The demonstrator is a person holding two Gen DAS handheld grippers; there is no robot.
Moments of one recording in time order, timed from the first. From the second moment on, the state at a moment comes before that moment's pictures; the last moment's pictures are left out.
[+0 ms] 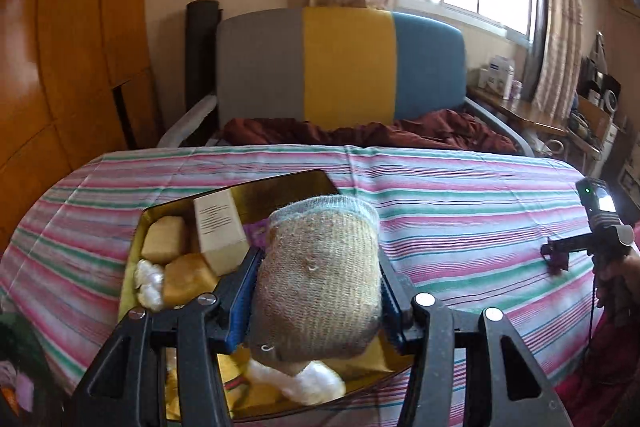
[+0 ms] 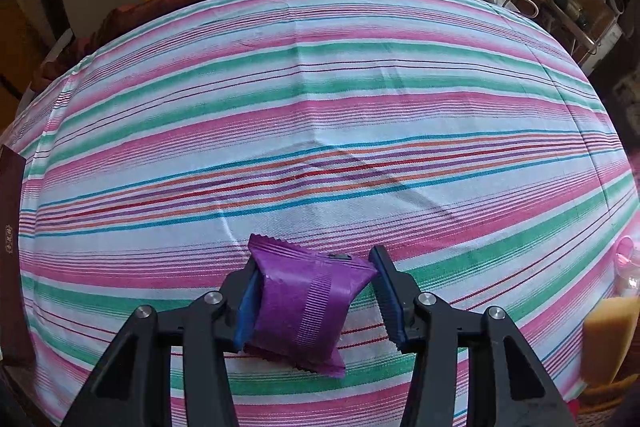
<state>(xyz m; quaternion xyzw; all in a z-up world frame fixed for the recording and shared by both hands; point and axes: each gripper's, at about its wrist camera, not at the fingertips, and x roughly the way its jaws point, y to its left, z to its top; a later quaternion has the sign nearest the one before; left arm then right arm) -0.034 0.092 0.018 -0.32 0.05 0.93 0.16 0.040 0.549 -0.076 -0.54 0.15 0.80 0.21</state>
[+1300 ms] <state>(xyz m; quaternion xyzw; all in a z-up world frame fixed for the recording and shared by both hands) -0.086 0.033 -0.060 -0.45 -0.06 0.88 0.14 -0.002 0.533 -0.083 -0.55 0.09 0.80 0.21</state>
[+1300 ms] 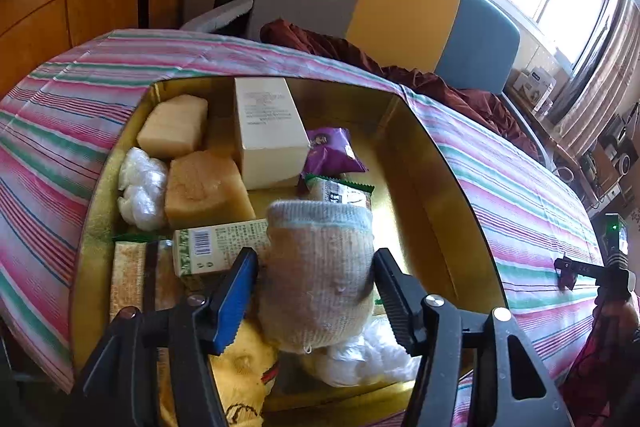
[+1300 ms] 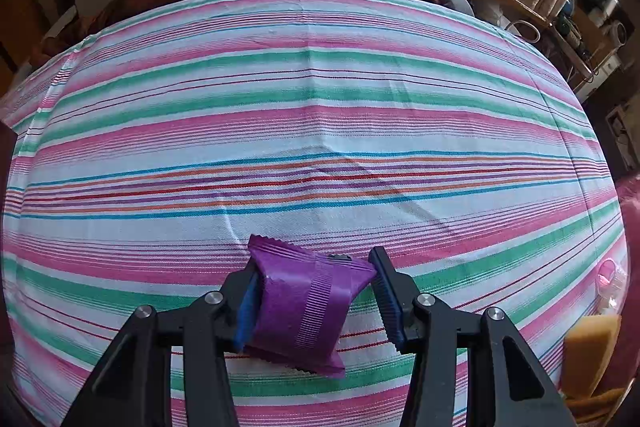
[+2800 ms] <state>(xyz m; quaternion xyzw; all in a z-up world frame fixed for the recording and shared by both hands) -0.017 -0.027 0.013 -0.32 0.00 0.95 -0.04 -0.071 0.158 -0.060 -0.44 -0.08 0.88 -0.14</state>
